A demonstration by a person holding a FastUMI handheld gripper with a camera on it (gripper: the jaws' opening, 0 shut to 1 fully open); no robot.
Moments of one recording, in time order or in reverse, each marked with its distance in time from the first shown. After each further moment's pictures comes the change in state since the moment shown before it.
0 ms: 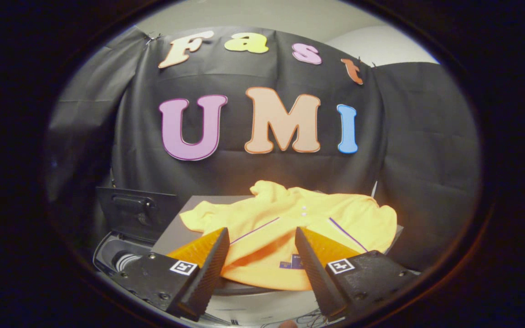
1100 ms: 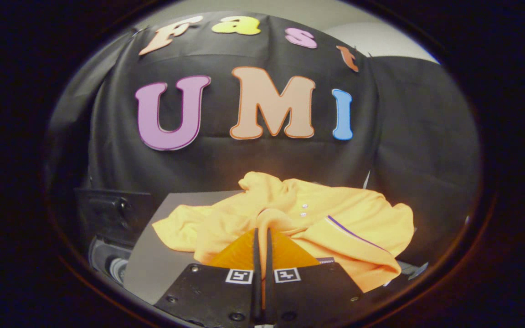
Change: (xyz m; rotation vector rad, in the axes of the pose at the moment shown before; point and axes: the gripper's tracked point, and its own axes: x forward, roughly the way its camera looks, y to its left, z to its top) arm 0.044 0.002 -0.002 0.105 0.085 -0.058
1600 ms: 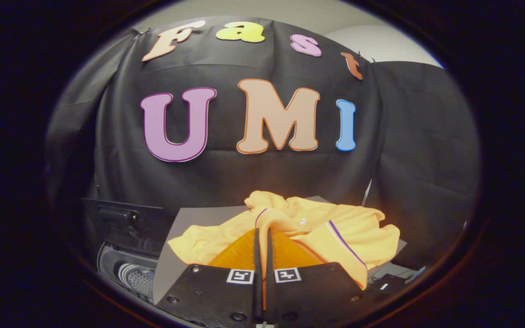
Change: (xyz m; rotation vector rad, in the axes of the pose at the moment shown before) arm -0.017 0.028 0.044 -0.094 -0.042 0.021
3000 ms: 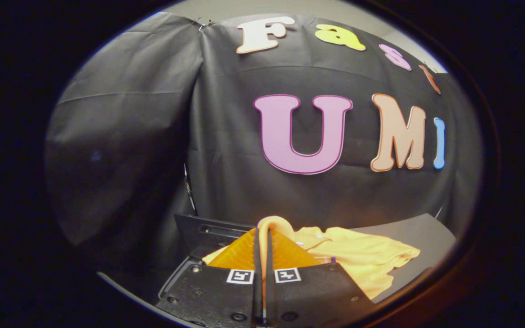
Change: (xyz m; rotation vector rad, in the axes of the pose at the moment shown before) arm -0.034 0.292 0.023 -0.046 -0.005 0.461
